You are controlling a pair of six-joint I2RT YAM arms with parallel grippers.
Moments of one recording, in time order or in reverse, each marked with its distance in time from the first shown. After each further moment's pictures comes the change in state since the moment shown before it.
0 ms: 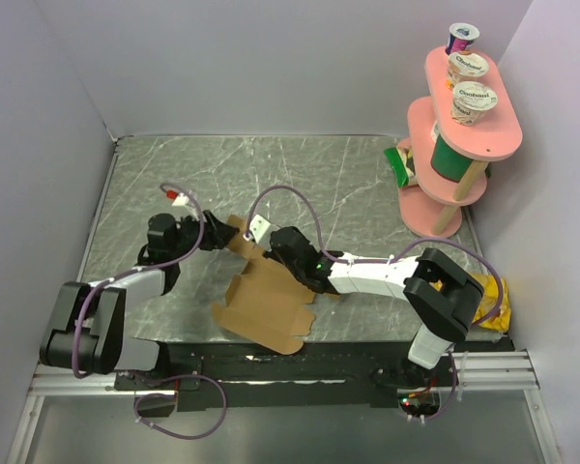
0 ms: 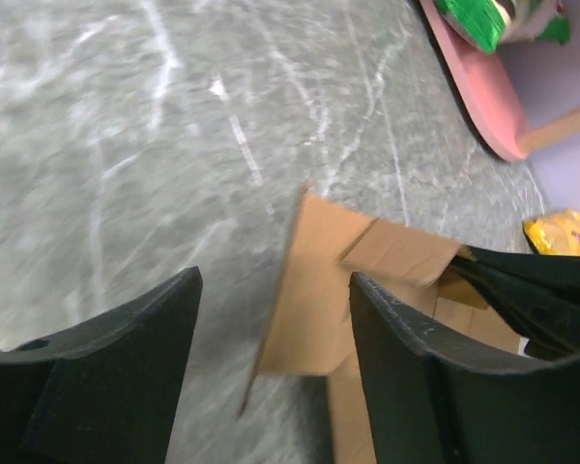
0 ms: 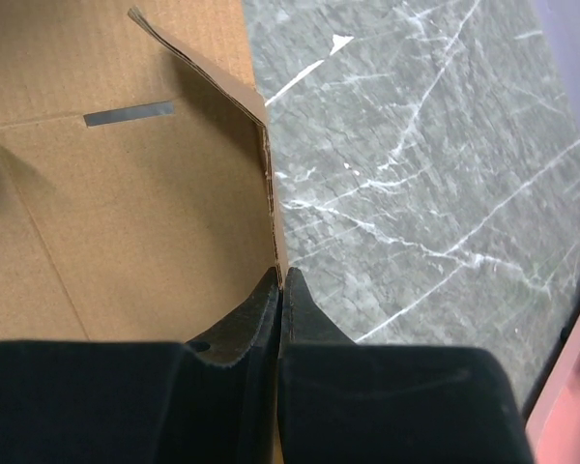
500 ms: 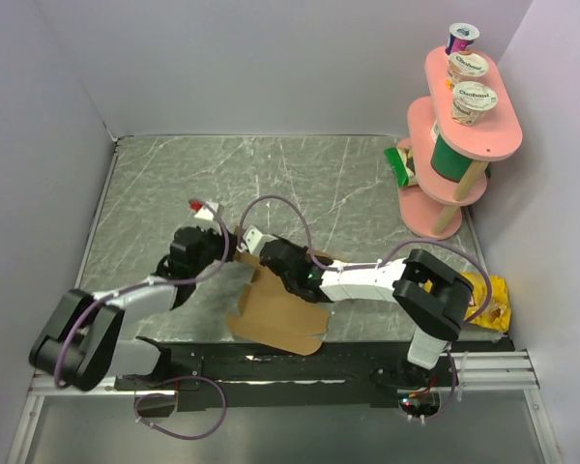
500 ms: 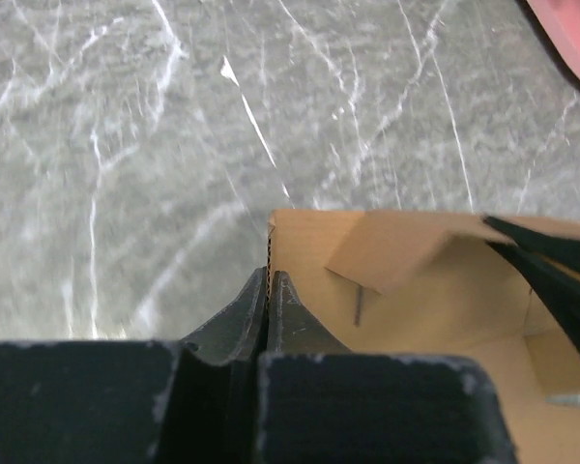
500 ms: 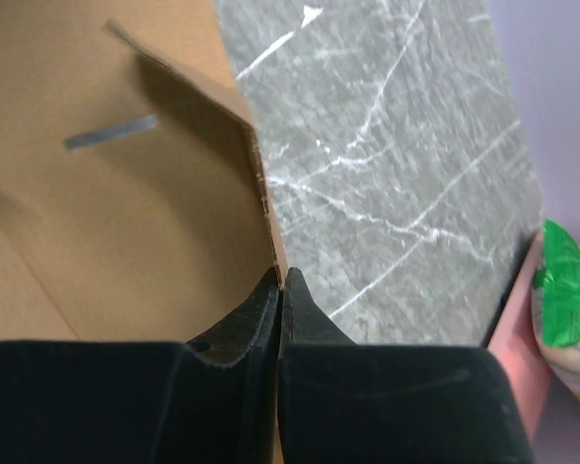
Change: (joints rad) left arm -0.253 -0.035 -0.010 -0.045 -0.339 0.171; right arm 0.070 0.040 0.000 0.010 0.182 -0.057
